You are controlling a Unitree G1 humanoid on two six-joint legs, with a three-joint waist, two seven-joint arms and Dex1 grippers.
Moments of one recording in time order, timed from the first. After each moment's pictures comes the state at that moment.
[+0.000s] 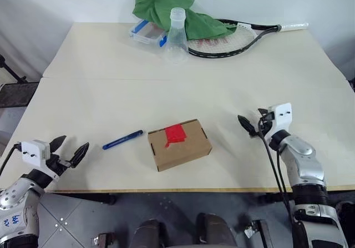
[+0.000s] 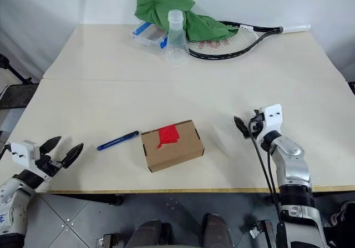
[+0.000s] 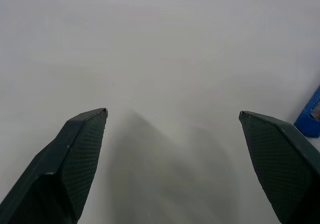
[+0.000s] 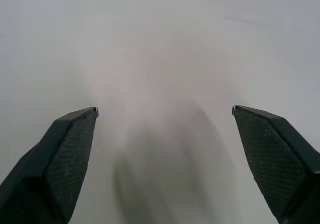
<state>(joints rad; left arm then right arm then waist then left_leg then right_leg) 0.03 0.58 0.51 0.21 -0.44 0.00 -0.69 -0.43 -0.46 -0.20 0.35 0.26 0.15 0.56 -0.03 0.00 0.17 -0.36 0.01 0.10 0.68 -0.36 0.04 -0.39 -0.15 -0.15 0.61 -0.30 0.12</state>
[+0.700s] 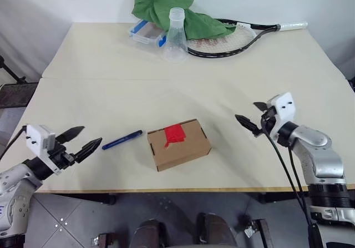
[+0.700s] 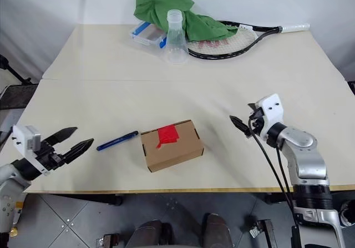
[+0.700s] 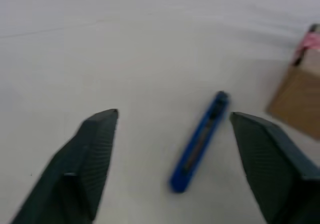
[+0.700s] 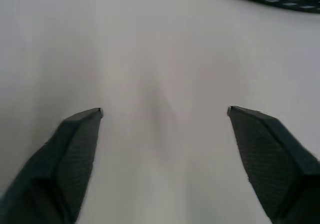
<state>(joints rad) 0.09 0.69 0.47 -0.18 -0.63 0.36 -0.80 -0.40 -0.61 -0.12 0.02 0.30 0.42 0.72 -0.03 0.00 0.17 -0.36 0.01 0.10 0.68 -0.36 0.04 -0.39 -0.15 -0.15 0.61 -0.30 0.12</state>
